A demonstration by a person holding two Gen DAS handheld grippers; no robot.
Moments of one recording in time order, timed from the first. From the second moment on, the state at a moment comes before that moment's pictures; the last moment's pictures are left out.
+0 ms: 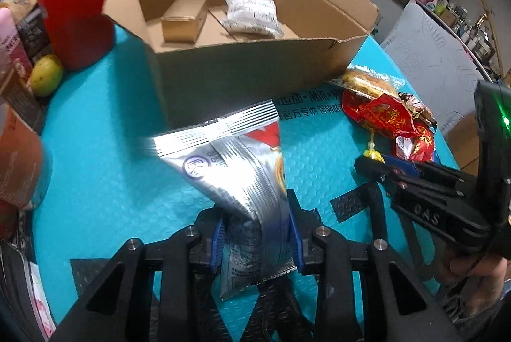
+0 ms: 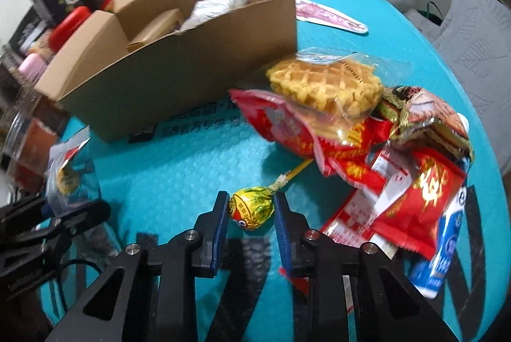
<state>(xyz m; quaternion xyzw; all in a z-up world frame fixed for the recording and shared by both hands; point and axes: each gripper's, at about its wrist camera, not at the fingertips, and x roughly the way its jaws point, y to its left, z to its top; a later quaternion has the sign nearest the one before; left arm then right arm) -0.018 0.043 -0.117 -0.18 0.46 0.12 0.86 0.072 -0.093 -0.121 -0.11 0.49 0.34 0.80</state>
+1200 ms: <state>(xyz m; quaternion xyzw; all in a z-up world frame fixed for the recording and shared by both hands) -0.112 0.002 -0.030 -0.19 0.34 0.25 0.88 -0.016 -0.092 -0.040 -0.13 0.37 0.59 0.71</state>
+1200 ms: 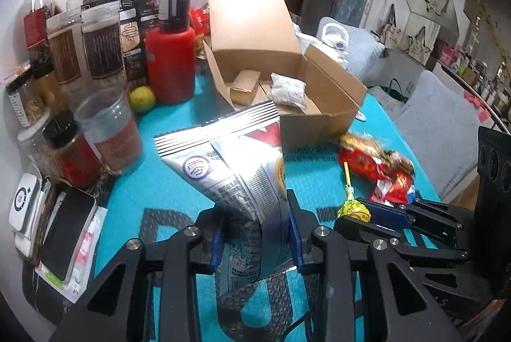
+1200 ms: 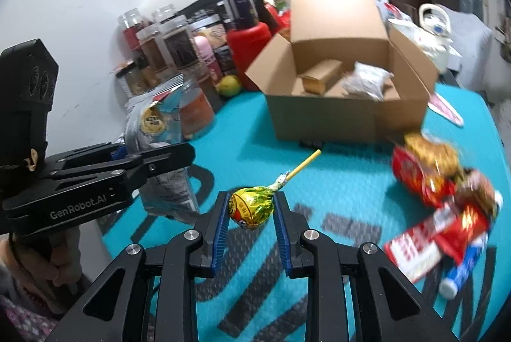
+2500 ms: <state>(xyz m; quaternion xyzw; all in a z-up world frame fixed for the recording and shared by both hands) 0.070 0.116 0.001 -0.18 0.30 0.28 0.89 0.171 0.026 0.003 -0.14 0.32 0.59 0.73</state>
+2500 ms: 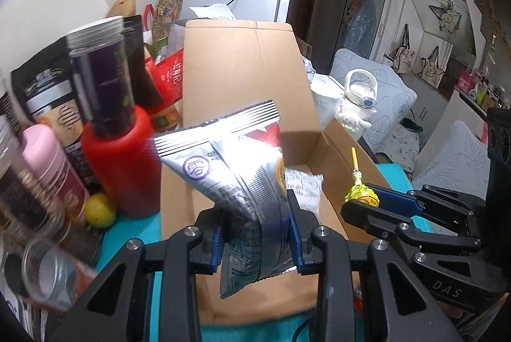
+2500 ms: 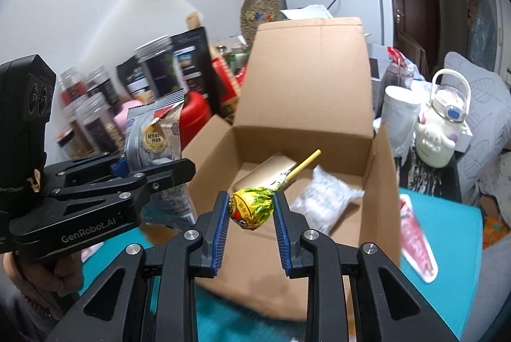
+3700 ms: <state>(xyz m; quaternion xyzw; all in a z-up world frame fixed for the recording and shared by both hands) 0.163 0.198 -0.072 -0.18 0.42 0.33 0.83 0.240 0.111 -0.057 -0.23 0.39 0.54 0.71</state>
